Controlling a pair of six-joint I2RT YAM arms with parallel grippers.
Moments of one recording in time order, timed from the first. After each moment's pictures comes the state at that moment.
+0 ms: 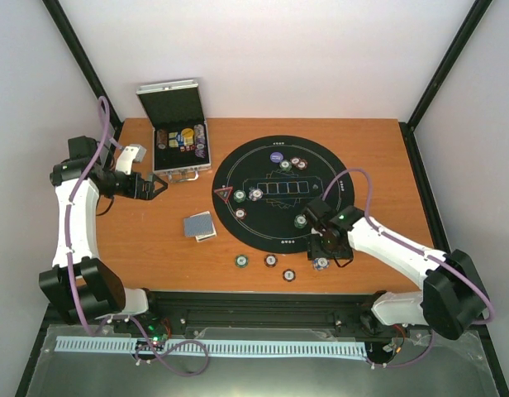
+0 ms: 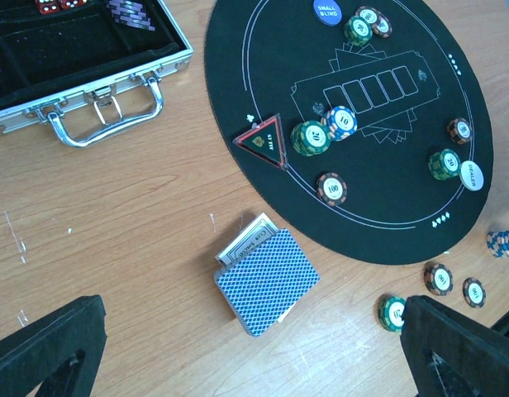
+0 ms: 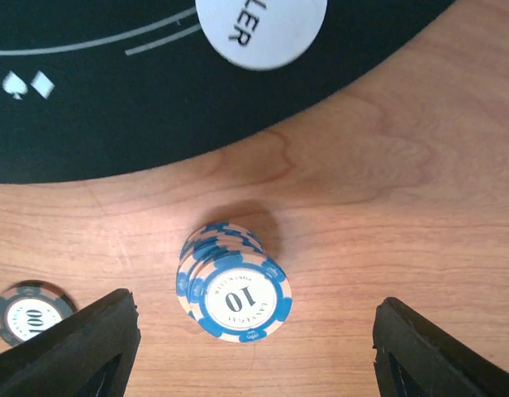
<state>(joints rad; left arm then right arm) 0.32 1.34 1.33 -1.15 0.69 0.44 0.66 1.28 0.83 -0.99 0.12 0.62</state>
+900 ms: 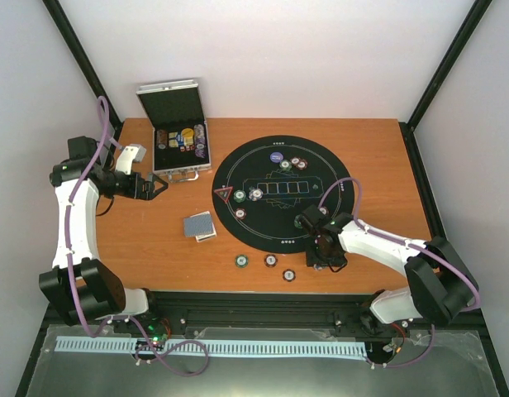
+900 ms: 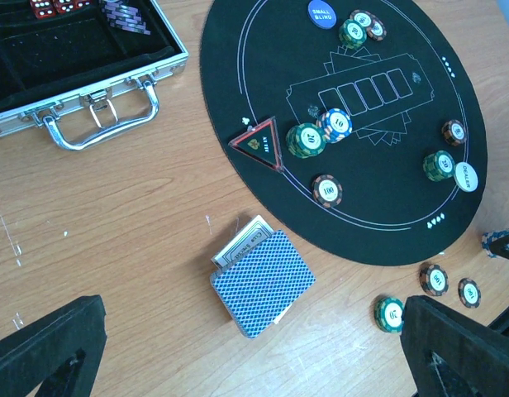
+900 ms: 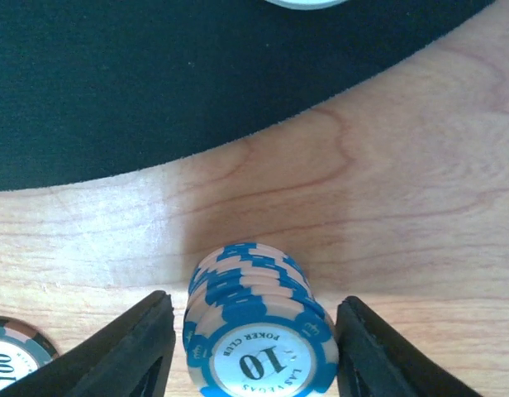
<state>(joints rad) 0.32 1.34 1.33 -1.15 0.70 0.44 0.67 1.38 0.72 -0.83 0.04 0.66</state>
